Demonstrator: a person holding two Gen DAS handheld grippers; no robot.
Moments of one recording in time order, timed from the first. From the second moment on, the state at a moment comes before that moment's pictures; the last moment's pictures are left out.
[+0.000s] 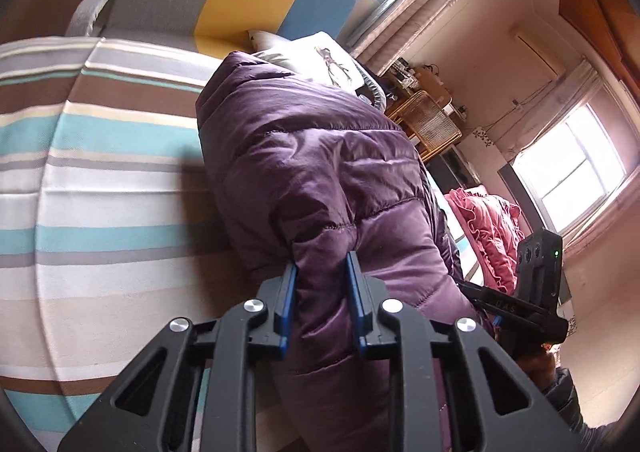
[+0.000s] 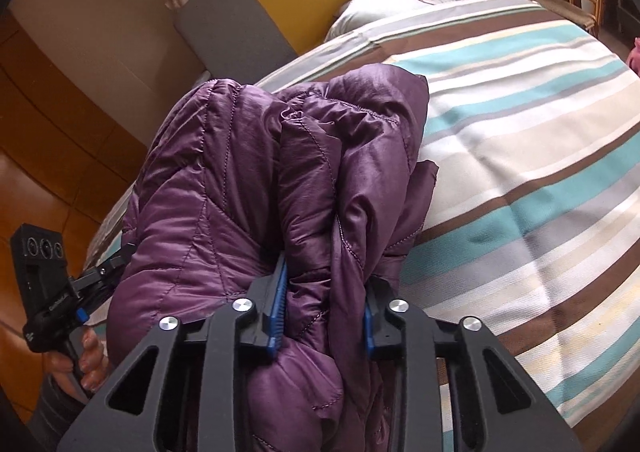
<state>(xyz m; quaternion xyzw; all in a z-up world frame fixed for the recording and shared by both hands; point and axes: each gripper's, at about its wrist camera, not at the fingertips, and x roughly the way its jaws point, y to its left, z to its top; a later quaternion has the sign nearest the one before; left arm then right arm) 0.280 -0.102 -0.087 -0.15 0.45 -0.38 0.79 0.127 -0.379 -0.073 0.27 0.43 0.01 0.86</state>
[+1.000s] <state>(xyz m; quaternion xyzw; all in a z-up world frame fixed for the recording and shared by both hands) 0.269 0.153 -0.088 -0.21 0.39 -0.17 0.88 0.227 -0.128 -0.033 0.13 0.43 0.21 0.87</state>
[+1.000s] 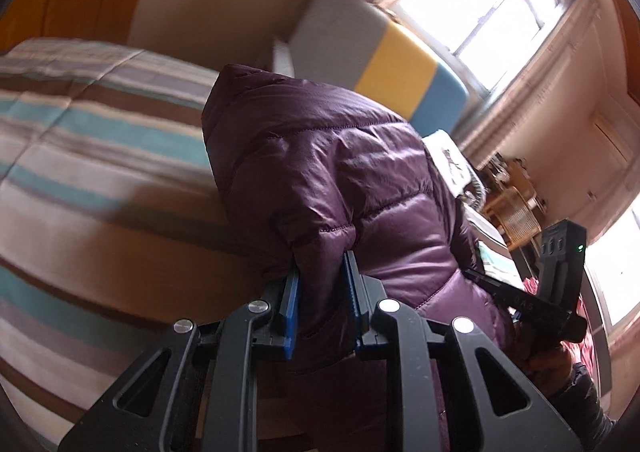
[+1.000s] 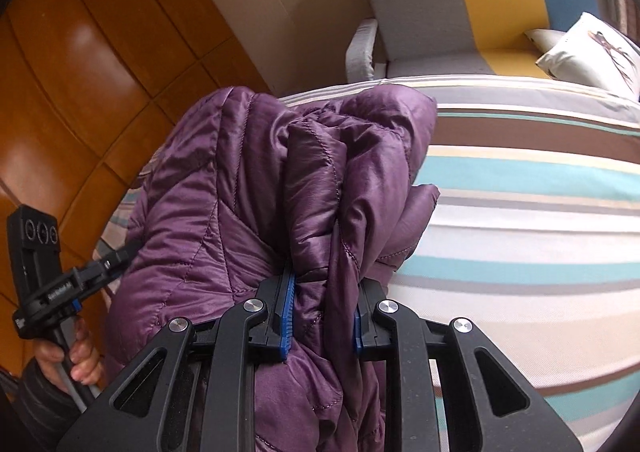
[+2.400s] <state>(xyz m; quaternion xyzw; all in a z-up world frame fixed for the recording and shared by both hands) 0.212 0.148 -0.087 -0.18 0.36 -0.08 0.91 0.214 -0.123 -0.023 0.10 0.39 0.15 0.90</state>
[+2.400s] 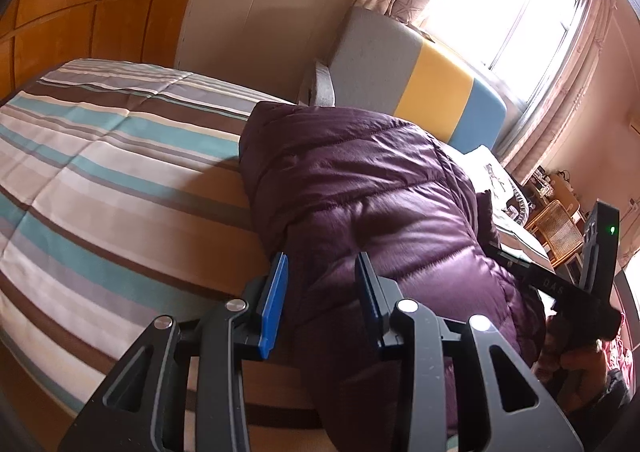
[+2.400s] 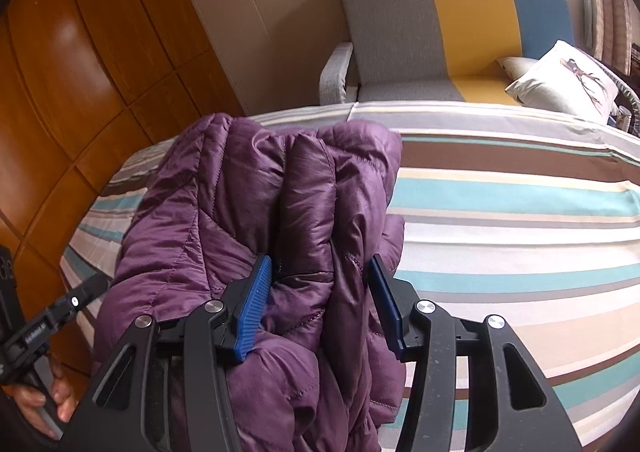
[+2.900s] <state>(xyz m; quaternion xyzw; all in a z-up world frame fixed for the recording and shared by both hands) 0.187 0.128 -0.089 -0.18 0.36 -0.08 0.91 0.156 -0.110 0.011 0.02 0.35 0.21 0.91</state>
